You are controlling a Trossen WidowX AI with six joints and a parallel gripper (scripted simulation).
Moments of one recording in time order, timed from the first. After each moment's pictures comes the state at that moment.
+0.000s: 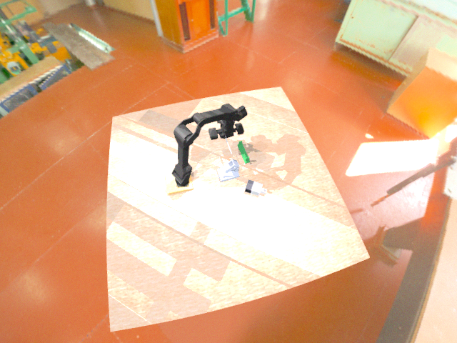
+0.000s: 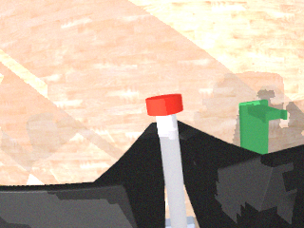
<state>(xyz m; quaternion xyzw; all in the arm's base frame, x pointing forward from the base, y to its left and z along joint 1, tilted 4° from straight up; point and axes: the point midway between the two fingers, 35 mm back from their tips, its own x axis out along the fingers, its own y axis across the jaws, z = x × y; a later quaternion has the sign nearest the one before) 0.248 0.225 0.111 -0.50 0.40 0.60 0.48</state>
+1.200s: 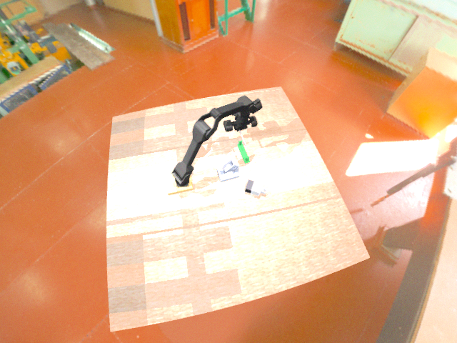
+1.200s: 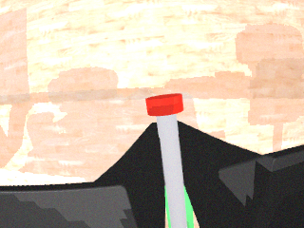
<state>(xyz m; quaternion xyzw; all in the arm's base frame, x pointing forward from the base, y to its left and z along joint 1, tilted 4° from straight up) 0.330 0.271 0.121 -0.50 0.40 0.60 0.48</state>
